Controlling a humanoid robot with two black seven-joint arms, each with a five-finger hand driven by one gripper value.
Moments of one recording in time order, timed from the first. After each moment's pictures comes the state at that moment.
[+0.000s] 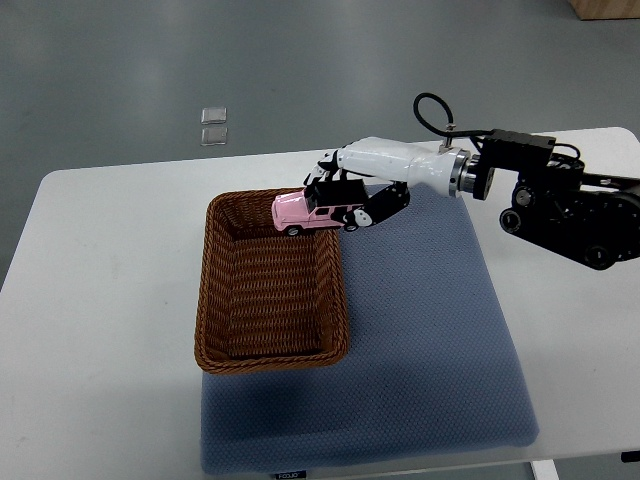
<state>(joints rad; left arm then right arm) -0.05 0.00 -0.06 -0.12 0.12 -0.03 -0.04 1.07 -0.36 0.18 1.04 -1.41 -0.01 0.48</state>
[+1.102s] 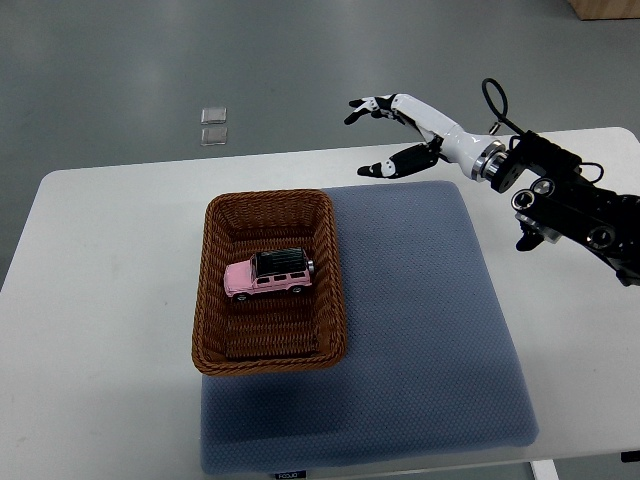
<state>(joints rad) -0.05 0.00 -0.06 -0.12 0.12 -0.03 -0.04 0.92 -0.37 0.41 0.91 -0.88 -0.03 0.38</state>
